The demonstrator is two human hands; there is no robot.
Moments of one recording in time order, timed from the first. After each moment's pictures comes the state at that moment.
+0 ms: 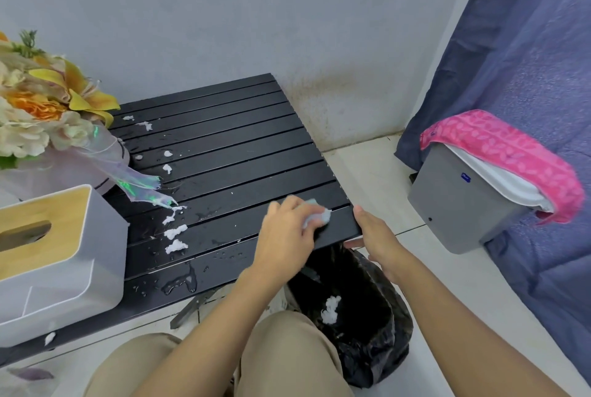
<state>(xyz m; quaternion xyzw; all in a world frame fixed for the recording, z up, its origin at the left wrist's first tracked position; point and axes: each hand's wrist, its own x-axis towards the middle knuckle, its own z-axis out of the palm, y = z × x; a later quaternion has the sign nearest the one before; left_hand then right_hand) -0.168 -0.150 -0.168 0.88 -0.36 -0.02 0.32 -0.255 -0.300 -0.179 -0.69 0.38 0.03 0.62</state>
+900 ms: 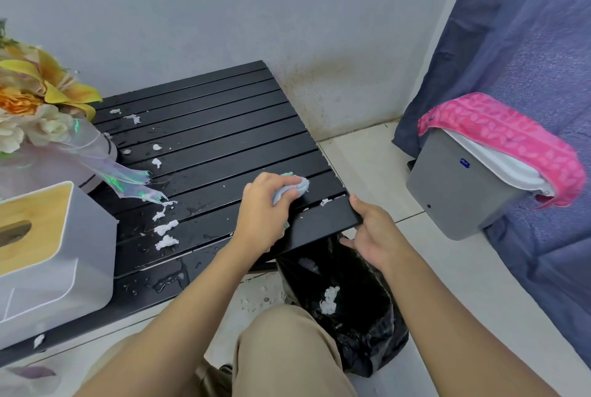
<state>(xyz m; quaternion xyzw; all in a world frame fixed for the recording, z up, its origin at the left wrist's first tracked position) -0.138 -0.146 -0.157 0.85 -0.30 -0.06 0.44 -0.246 -0.301 -0.193 -0.42 0.39 -0.04 0.82</state>
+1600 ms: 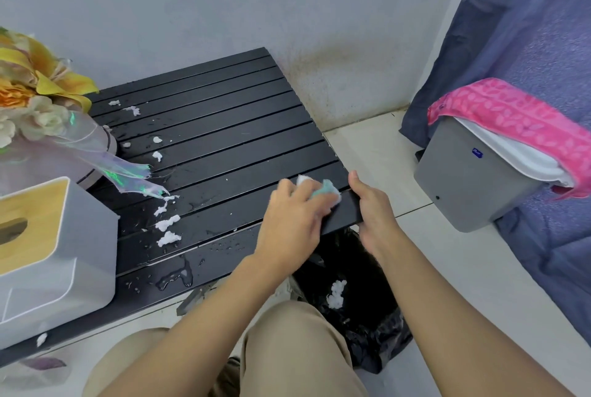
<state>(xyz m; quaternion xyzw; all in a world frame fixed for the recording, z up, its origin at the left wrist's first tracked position) -0.164 -0.154 -0.175 0.83 -0.48 0.08 0.25 -0.224 -0.294 -0.188 -0.48 0.40 -0.12 0.77</state>
